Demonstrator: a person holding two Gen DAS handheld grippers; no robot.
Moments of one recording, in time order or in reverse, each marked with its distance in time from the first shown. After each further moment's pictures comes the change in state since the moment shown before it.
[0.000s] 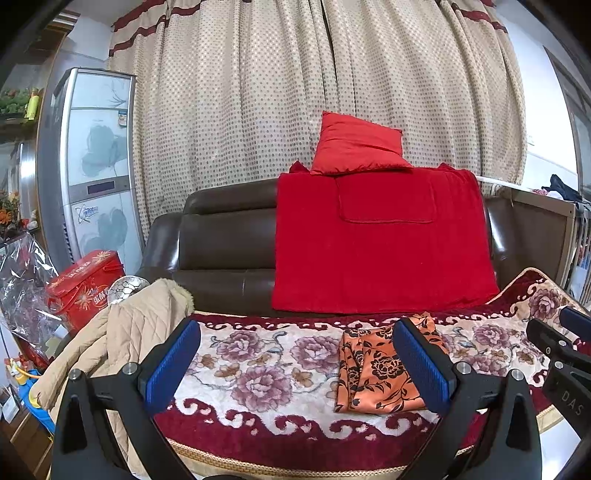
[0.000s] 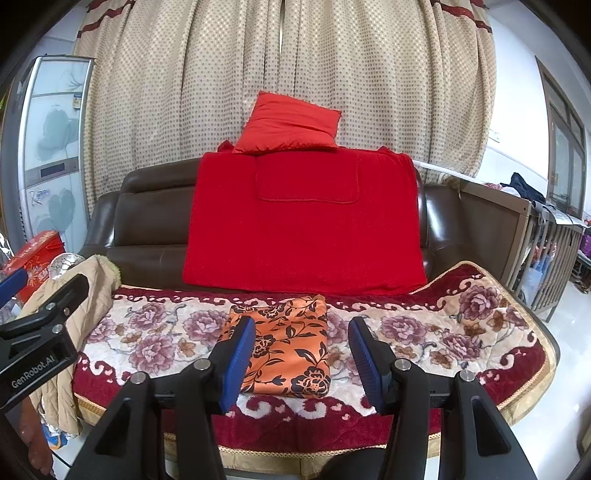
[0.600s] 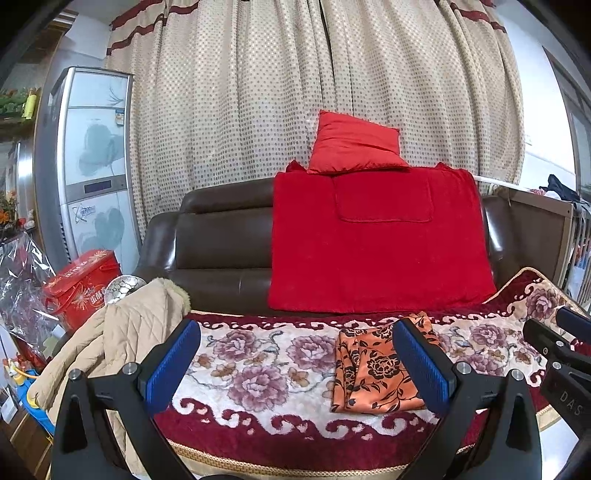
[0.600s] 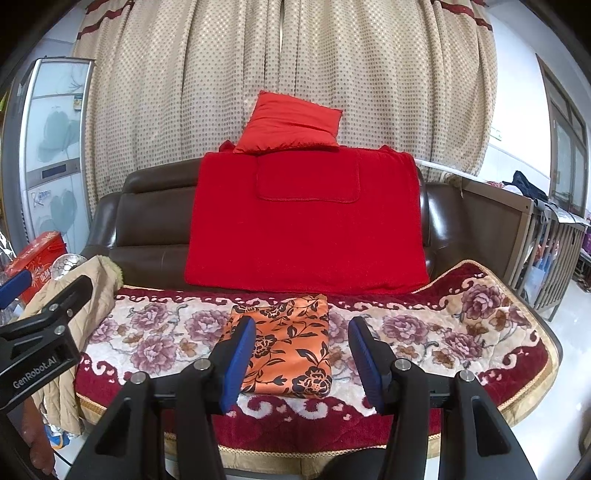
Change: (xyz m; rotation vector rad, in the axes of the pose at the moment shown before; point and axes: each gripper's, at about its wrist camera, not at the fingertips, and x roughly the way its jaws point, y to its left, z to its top) left arm 0.001 -0.003 0.001 -0.001 0.003 -0.011; right arm 0.003 -0.003 0.001 0.004 0.002 0.015
